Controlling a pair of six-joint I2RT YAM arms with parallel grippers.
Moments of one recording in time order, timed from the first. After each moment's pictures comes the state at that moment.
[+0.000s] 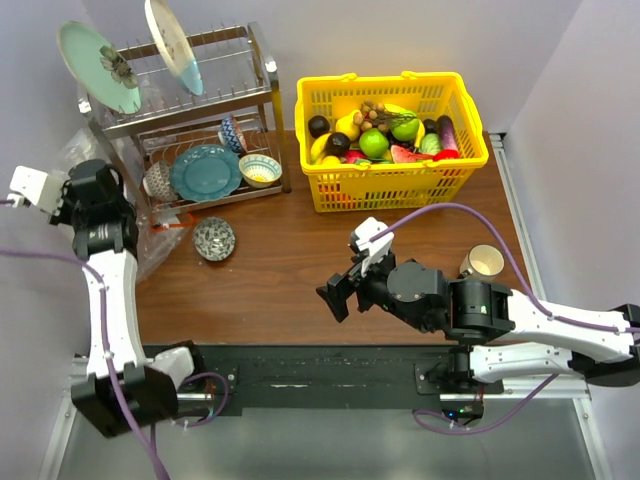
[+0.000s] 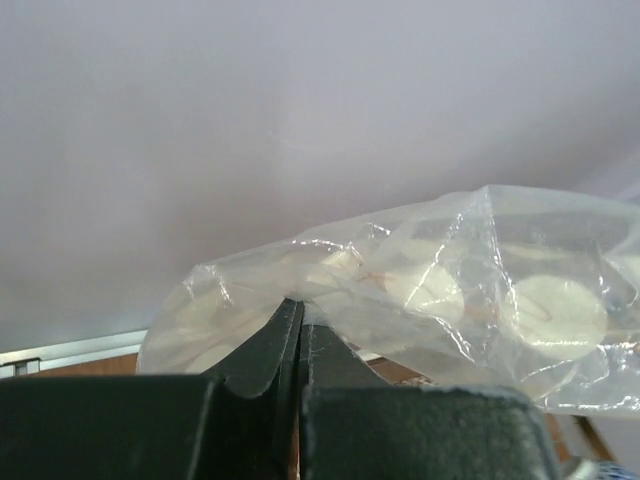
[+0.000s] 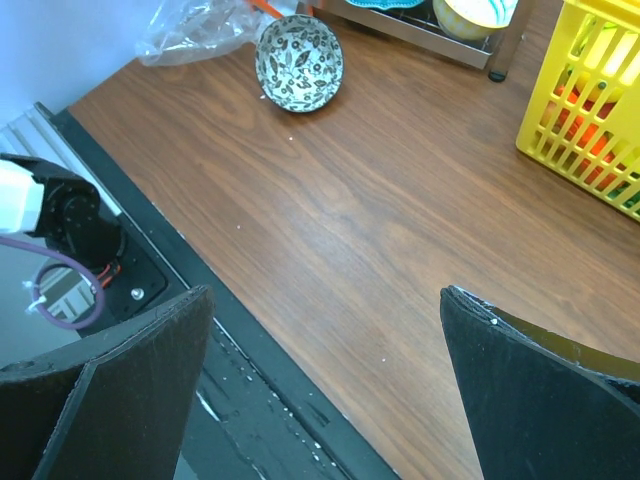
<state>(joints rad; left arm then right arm) 0.32 1.07 1.13 -0.41 -0.85 -0.70 1.41 0.97 1.14 -0.52 0.56 0.31</state>
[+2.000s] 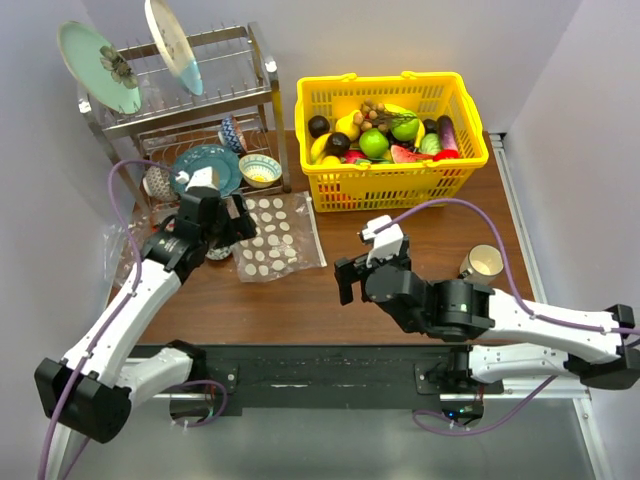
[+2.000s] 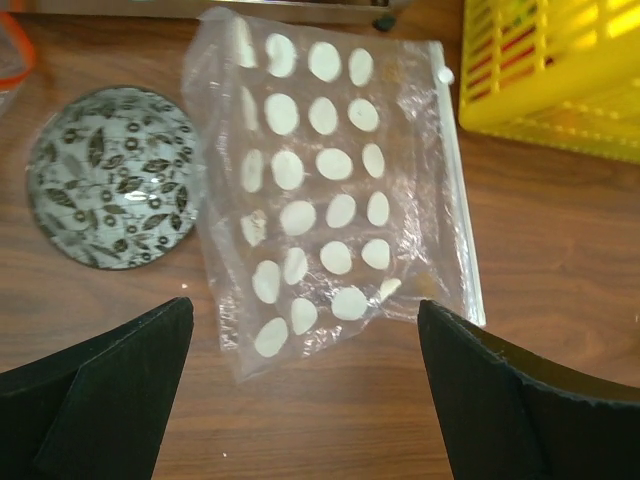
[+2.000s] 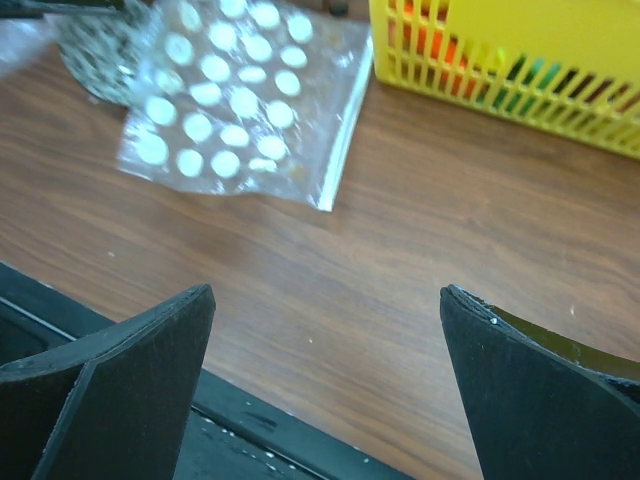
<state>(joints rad) -0.35 1.04 0.97 -0.62 -0.20 -0.56 1.36 1.00 1.07 -0.64 0.83 0.51</state>
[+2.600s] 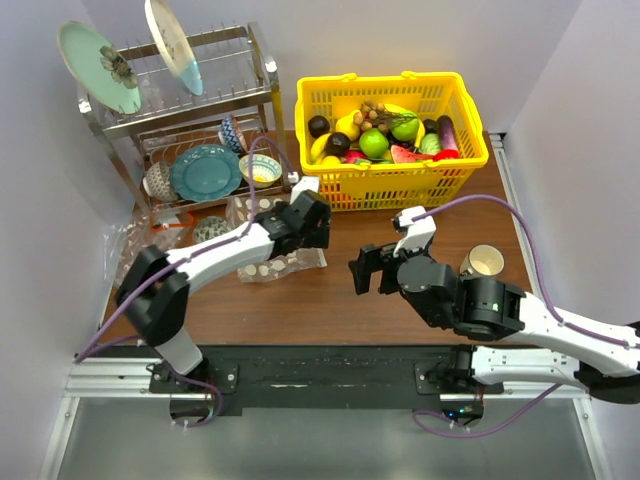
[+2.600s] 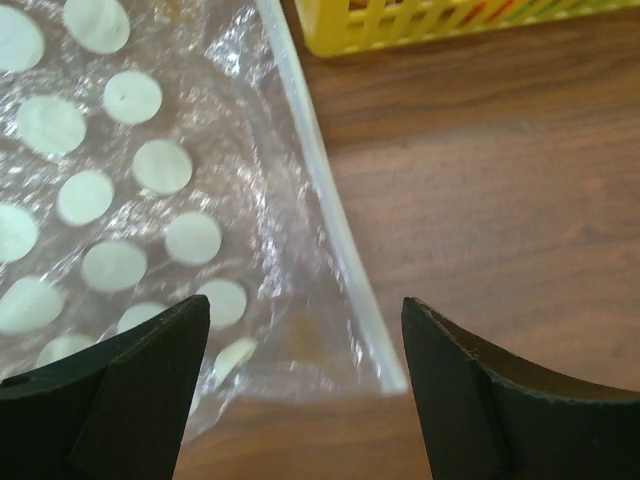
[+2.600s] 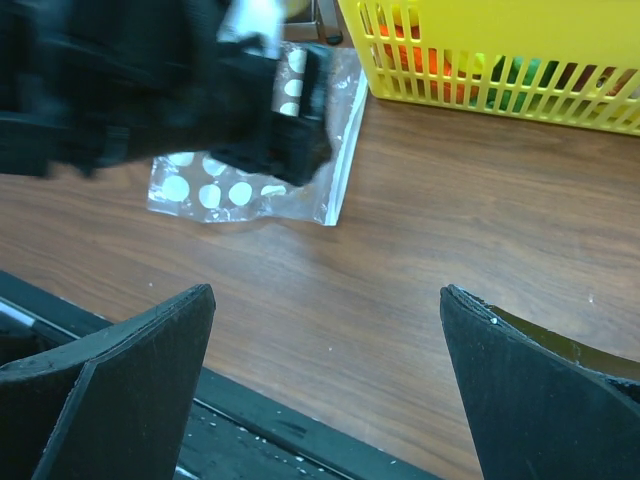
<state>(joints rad) -0.77 1.63 1.18 -0.43 -0.40 -0.55 1.28 0.89 1.07 -0.66 0.77 0.58</state>
